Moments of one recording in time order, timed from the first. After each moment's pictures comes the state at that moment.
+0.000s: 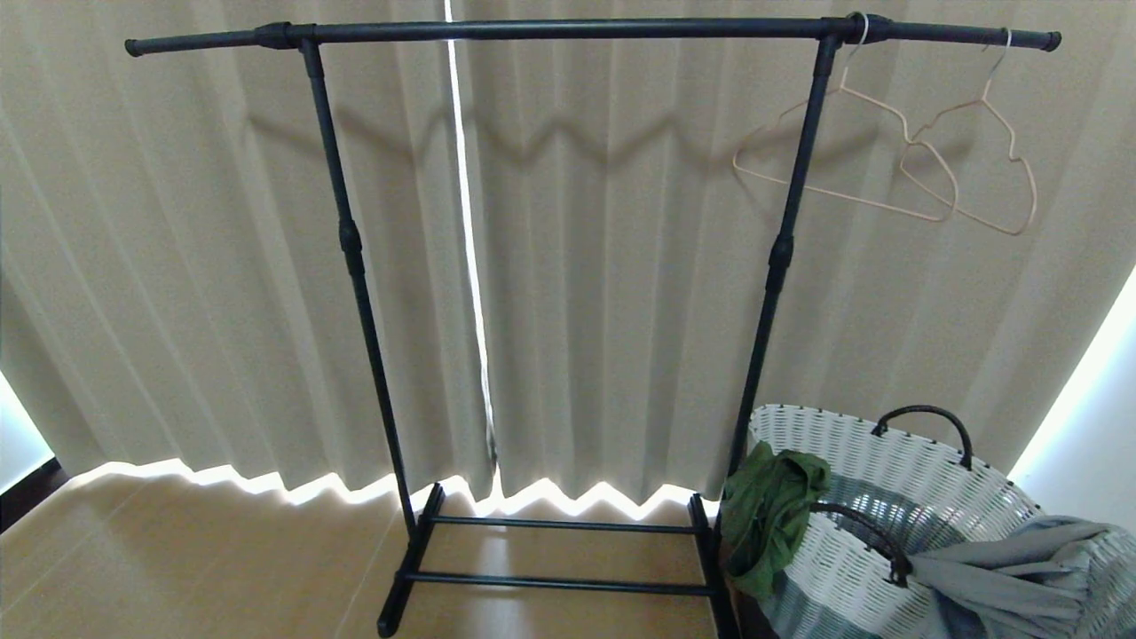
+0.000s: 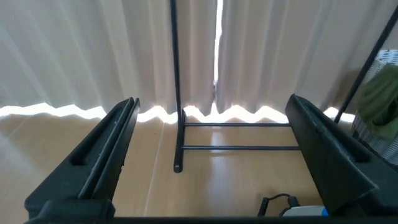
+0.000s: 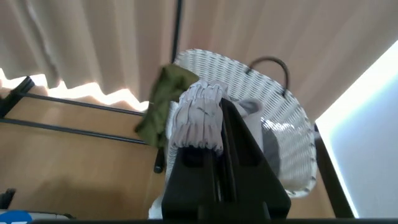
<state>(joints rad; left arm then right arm) 0.01 0.01 -0.05 0.12 -0.03 0.04 -0.06 0.69 -0.08 -0.39 0.05 -0.14</state>
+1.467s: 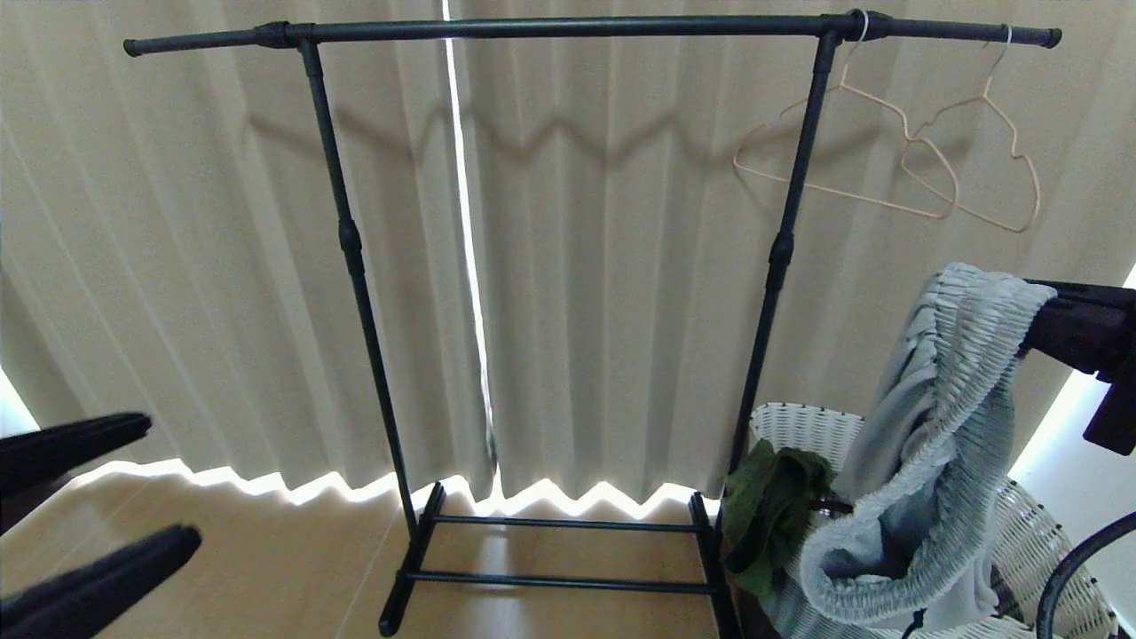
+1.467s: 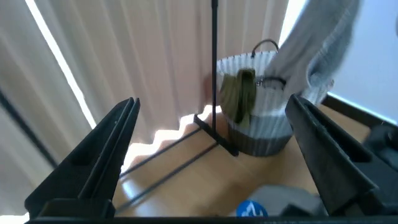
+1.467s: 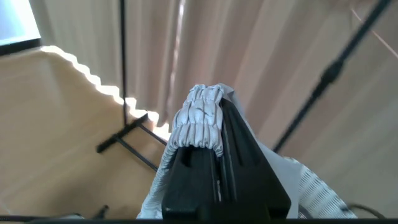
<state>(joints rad) -0.10 0.82 -0.50 -0.23 -0.62 0.05 0.48 1.11 -0.81 -0.18 0.05 -0.10</state>
